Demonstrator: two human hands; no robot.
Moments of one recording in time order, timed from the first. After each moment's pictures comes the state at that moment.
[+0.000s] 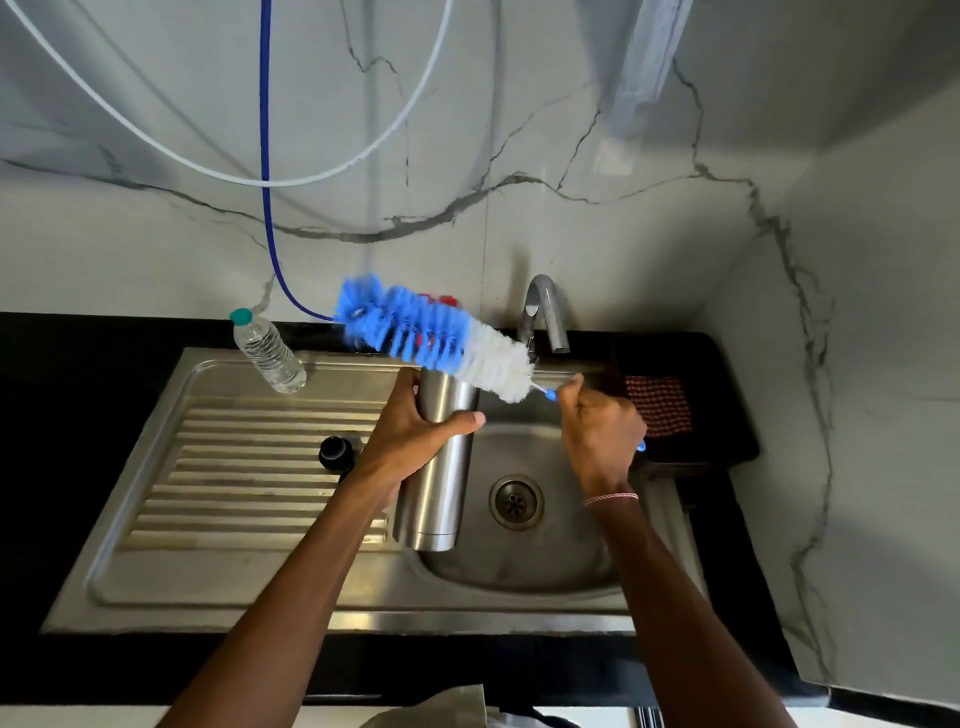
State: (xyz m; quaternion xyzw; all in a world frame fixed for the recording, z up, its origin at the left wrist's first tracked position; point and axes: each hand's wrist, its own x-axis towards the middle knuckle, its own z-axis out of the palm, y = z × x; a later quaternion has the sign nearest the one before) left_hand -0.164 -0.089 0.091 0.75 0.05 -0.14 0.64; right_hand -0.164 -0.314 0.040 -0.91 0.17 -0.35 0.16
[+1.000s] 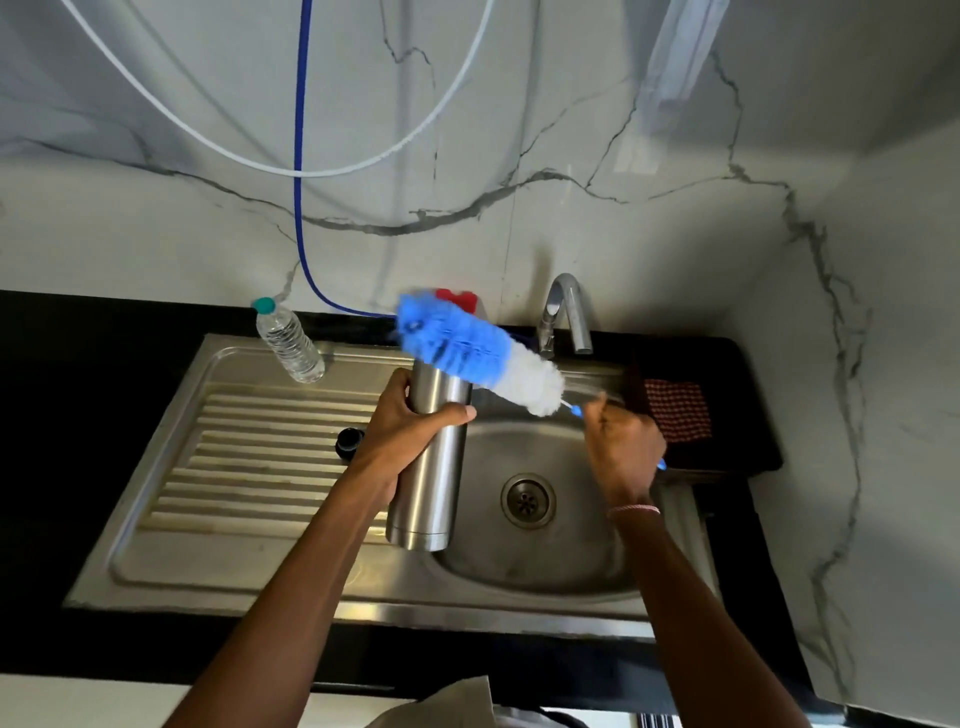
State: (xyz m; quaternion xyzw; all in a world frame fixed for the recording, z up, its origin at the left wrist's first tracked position) left_hand -0.162 -0.064 0.088 0.72 0.12 -0.14 0.67; right_hand -0.168 -0.322 0.014 -0.92 0.17 -0.32 0.17
